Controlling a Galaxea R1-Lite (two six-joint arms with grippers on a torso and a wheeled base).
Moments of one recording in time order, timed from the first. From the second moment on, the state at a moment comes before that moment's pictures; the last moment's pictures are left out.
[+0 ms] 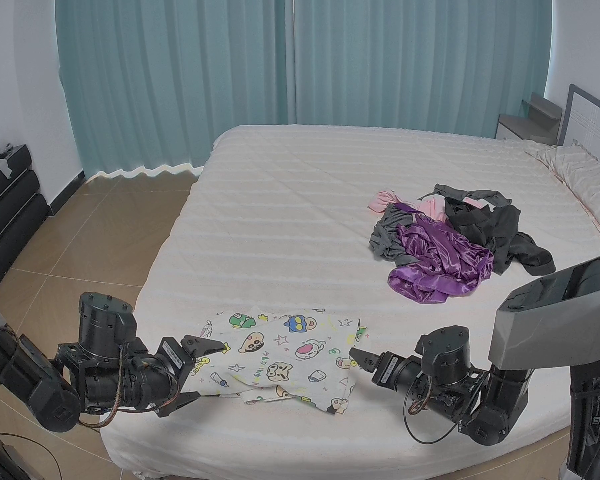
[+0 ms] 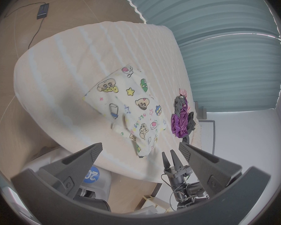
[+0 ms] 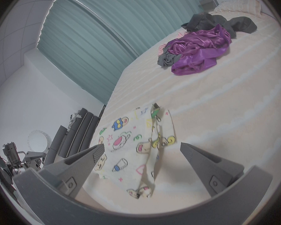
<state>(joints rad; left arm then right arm) -0.39 1.75 -0.33 -0.76 -0.22 -1.25 0.64 2.32 -0.44 -1.42 -0.14 0.83</state>
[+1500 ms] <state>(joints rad) -0.23 1.87 -0.26 -0.97 -0.32 -1.25 0.64 2.42 -0.48 -1.43 -0.05 0.67</state>
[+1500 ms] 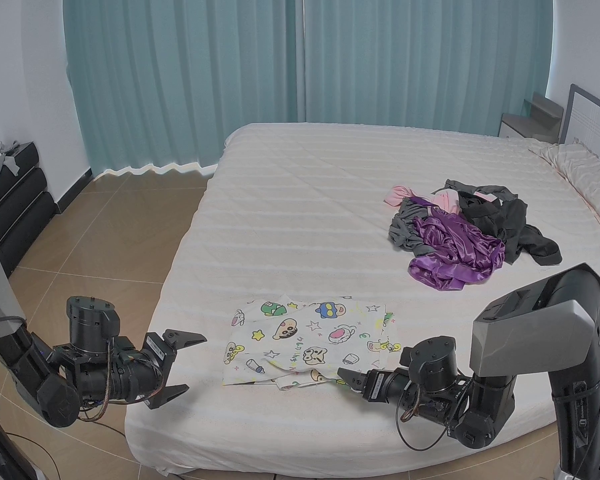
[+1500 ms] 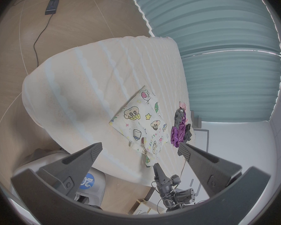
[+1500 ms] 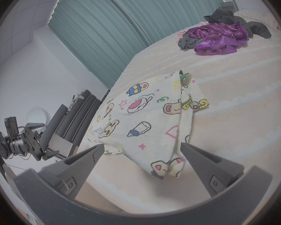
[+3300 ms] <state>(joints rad) -0.23 1.89 -0.25 -0.98 -0.32 -1.25 0.54 2.33 -0.46 -1.19 0.06 0.37</state>
